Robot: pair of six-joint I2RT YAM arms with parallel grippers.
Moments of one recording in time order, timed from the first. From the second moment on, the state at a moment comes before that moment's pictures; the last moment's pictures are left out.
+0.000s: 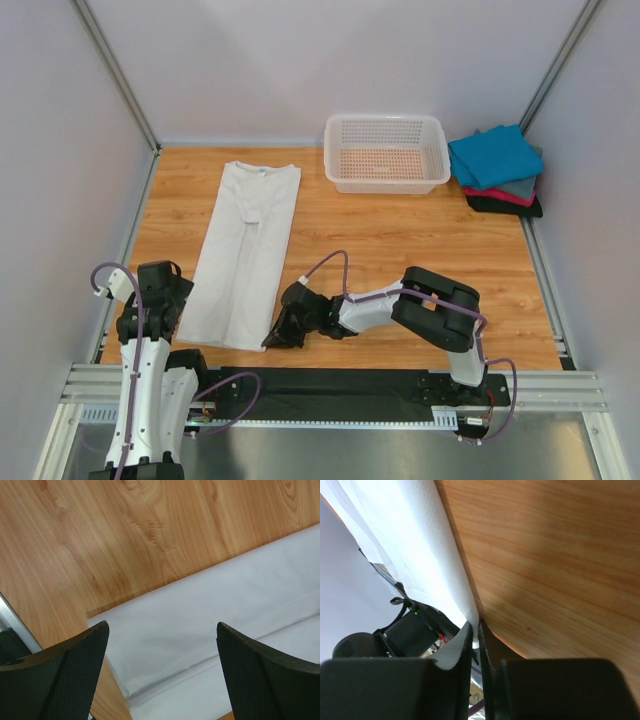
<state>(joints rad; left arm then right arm) 0.14 0.57 0.58 -0.94 -0.40 -0.98 1.20 1.96 0.96 0.23 -0.20 1.60</state>
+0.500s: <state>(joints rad) 0.14 0.57 0.48 -0.92 -0.32 -0.97 1.12 1.83 0.81 0.19 -0.21 1.50</state>
